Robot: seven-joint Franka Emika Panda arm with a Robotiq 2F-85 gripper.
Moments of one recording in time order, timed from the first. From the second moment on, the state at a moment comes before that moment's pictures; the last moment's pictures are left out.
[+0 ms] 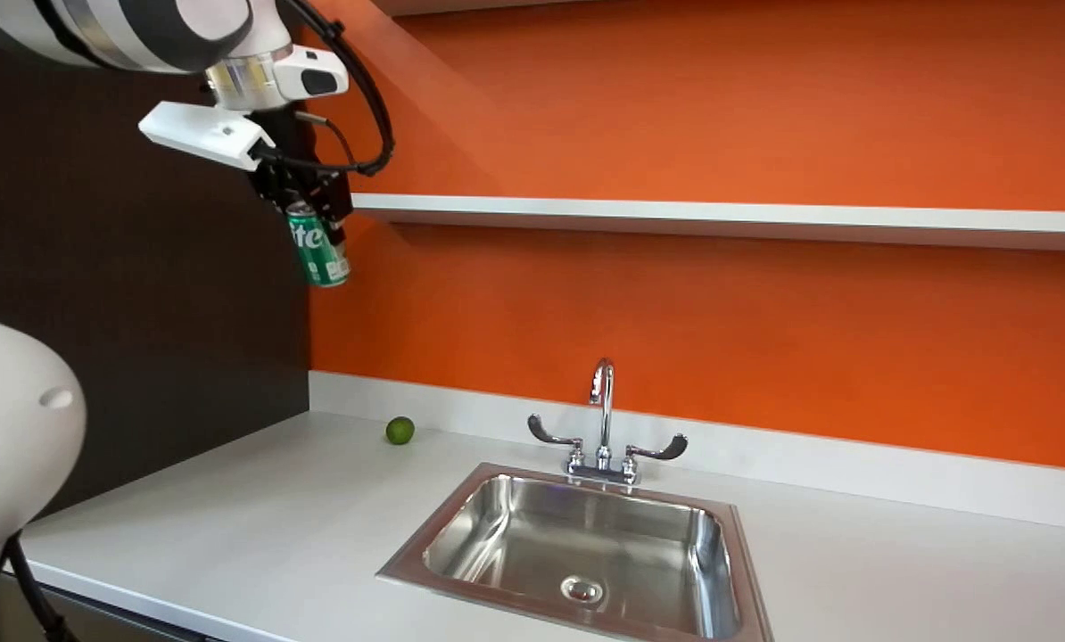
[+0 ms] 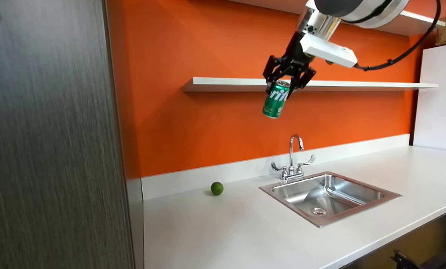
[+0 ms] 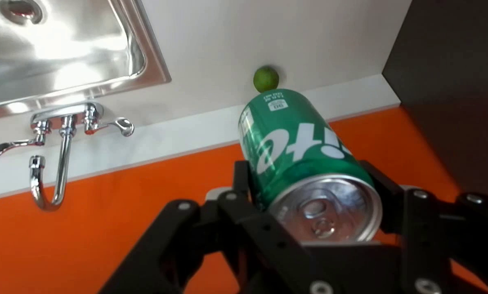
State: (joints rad) arm 0.09 -0.84 0.11 -2.65 0.14 2.49 0.18
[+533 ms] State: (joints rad) arm 0.01 -0.83 0.12 -2.44 0.12 2.43 0.20
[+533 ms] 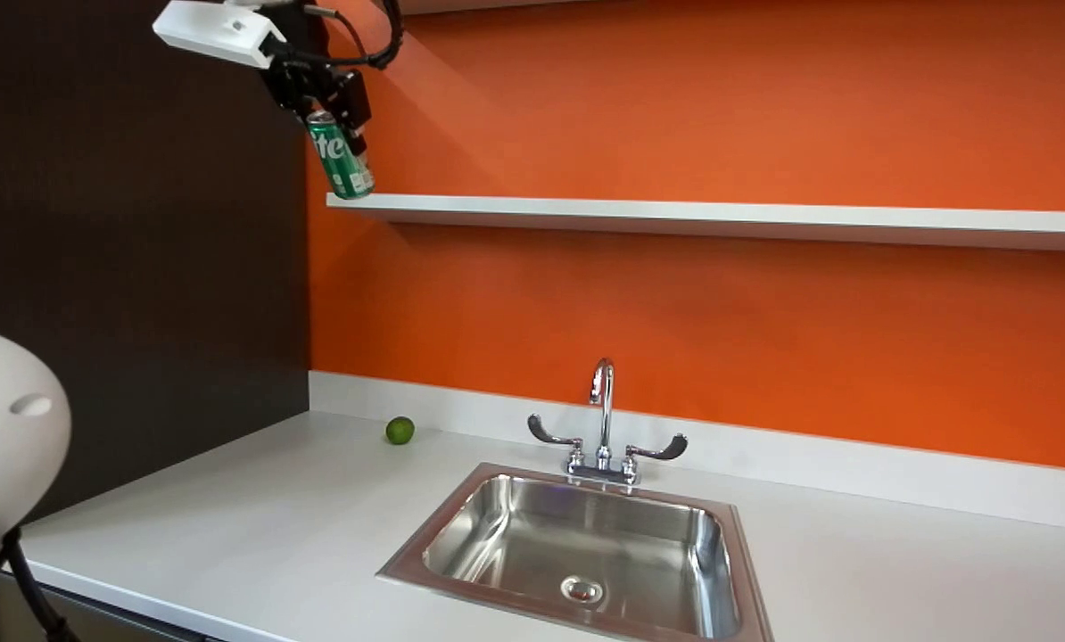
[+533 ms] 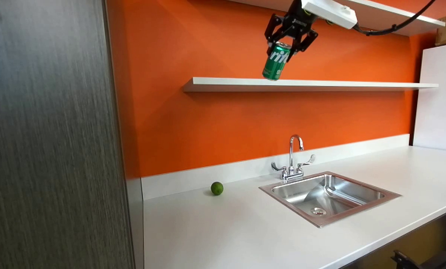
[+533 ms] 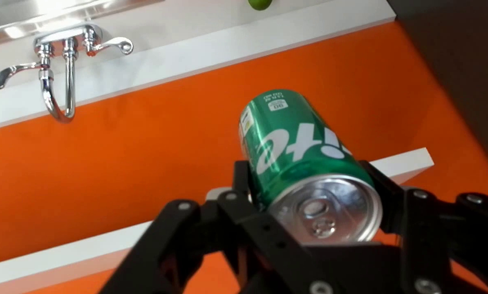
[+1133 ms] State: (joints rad) arm -0.06 -0.61 0.16 -2.12 0.03 2.36 0.28
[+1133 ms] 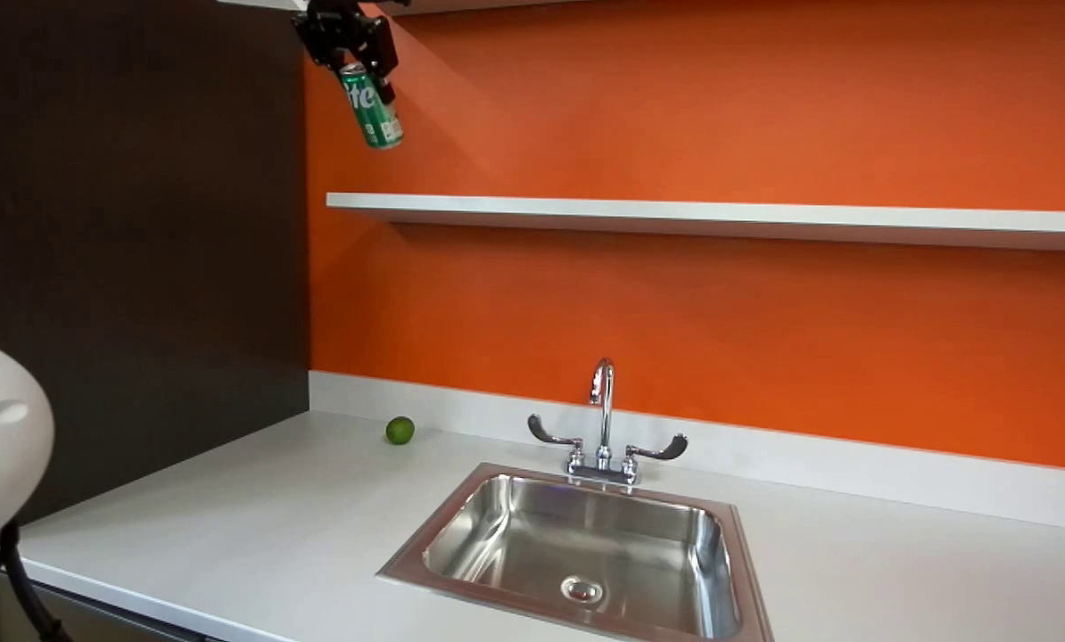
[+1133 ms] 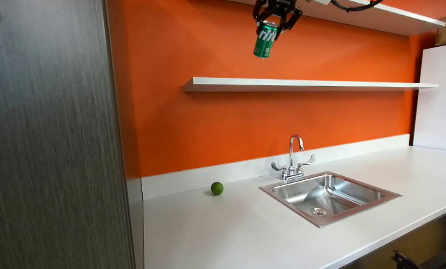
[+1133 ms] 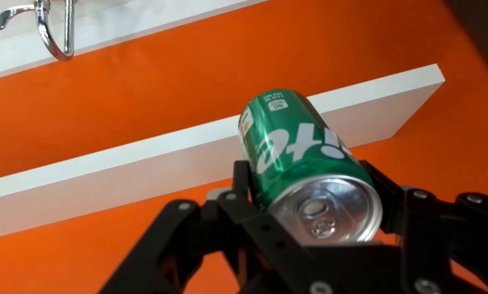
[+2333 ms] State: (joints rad) arm -0.05 -0.11 0.19 -1.60 -0.19 2.18 0.46
